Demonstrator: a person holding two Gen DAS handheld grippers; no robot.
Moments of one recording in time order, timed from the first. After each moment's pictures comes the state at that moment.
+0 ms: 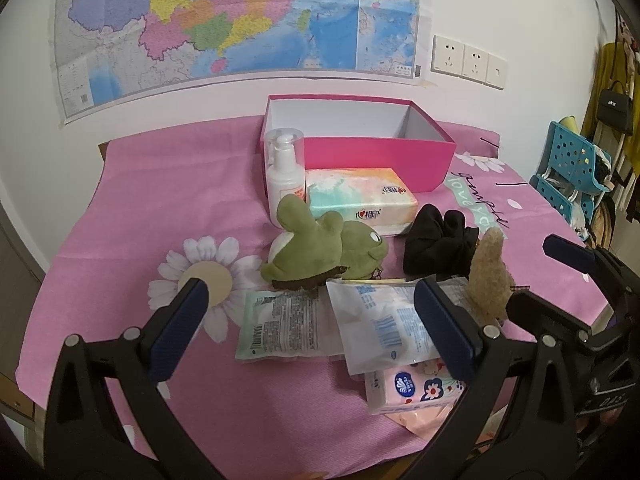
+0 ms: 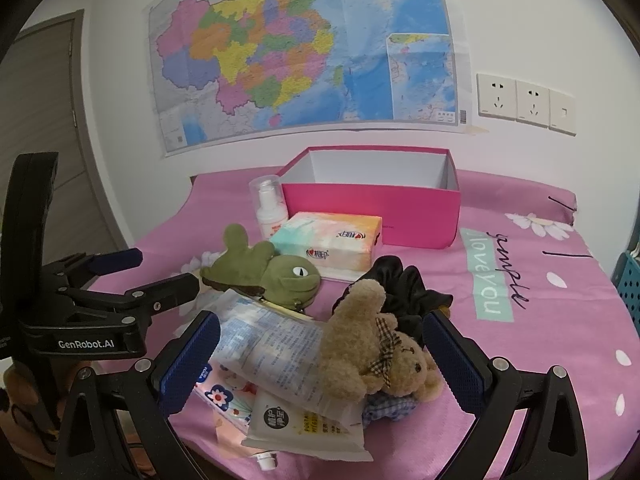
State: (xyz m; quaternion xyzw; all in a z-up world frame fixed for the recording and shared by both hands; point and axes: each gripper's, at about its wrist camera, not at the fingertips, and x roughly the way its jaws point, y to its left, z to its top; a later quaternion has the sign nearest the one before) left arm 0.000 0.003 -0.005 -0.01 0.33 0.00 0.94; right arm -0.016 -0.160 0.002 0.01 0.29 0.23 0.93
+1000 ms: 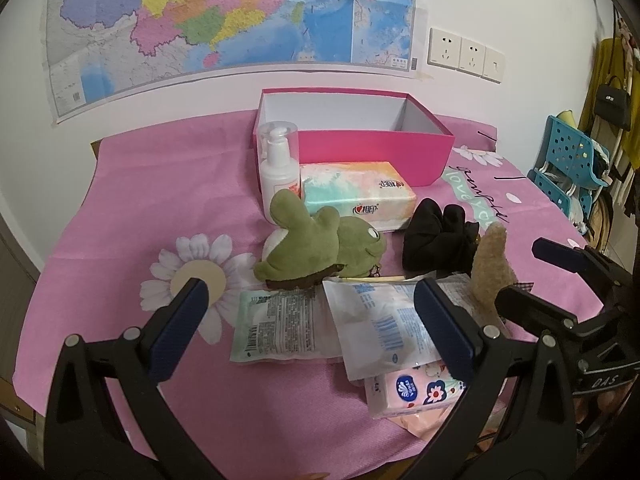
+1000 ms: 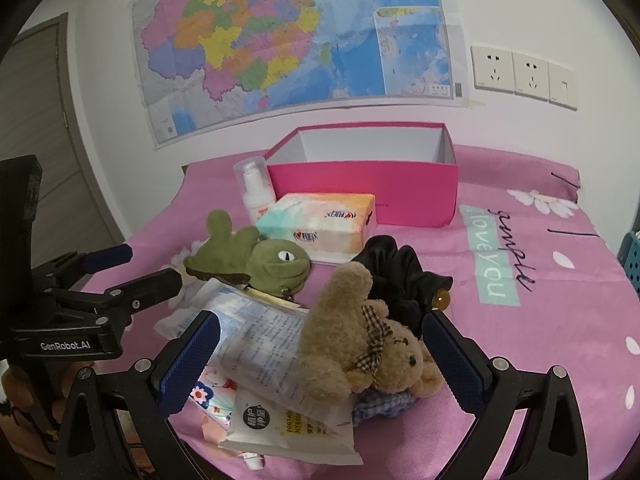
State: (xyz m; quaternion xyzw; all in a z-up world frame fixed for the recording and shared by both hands) left arm 0.009 0.003 -0.013 -0.01 0.34 -0.01 0.94; right arm 0.005 -0.165 -0.018 0.02 0.33 0.22 0.92
